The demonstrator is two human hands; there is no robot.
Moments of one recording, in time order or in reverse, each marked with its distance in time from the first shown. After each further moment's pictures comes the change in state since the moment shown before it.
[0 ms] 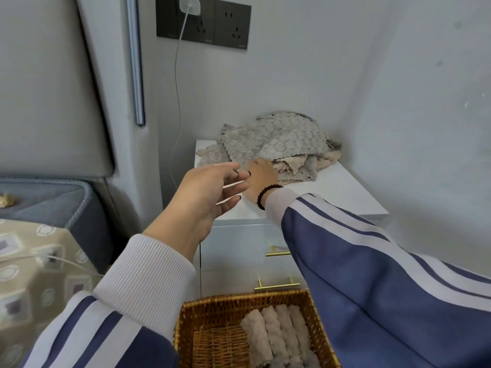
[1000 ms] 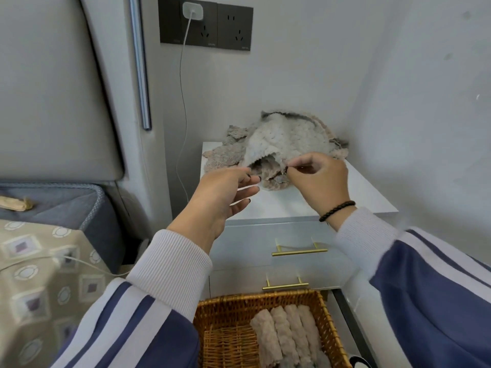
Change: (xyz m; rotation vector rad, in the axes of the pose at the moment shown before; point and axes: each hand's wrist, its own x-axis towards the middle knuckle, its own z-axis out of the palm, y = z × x) left_hand 0.008 -0.006 0.011 0.077 -0.015 -0.028; right_hand -0.082 0.048 -0.068 0.811 0.466 0.016
